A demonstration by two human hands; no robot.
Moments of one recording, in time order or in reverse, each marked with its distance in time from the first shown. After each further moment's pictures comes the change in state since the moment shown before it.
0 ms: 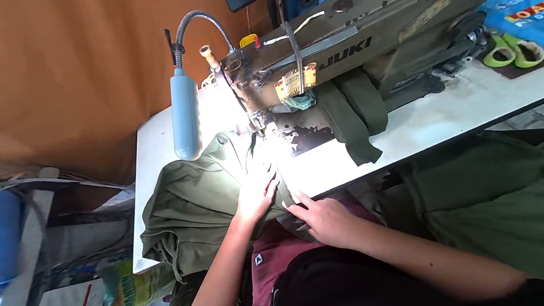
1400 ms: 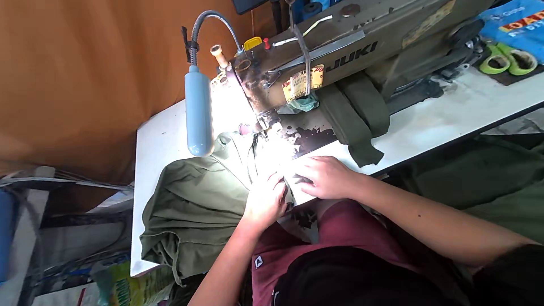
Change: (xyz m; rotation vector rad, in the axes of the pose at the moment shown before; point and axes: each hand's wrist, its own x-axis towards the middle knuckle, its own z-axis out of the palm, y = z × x) left_hand -0.002 0.014 -0.004 0.141 -0.031 0.276; right_hand 0.042 0.059 -0.035 -0.146 0.518 -0.293
